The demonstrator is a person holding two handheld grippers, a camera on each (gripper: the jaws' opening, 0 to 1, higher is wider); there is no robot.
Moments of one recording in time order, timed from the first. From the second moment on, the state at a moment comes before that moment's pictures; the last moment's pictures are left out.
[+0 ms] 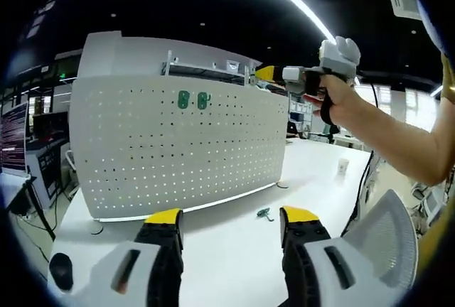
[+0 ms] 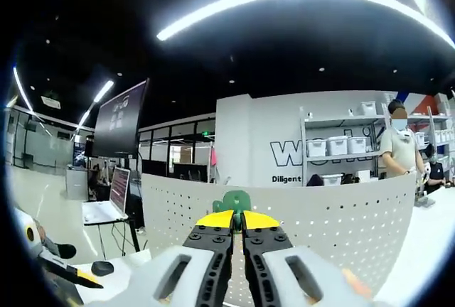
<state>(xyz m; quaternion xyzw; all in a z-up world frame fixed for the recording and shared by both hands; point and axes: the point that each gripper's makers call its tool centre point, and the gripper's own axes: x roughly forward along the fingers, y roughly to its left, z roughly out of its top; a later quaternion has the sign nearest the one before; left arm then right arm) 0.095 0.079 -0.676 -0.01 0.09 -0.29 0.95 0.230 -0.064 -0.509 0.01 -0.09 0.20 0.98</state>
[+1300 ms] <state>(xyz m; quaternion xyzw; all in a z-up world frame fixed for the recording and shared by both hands) 0.091 0.085 -0.683 -0.02 0.10 -0.29 0.95 0.293 -0.072 -0.529 -0.01 -0.09 0.14 0.99</state>
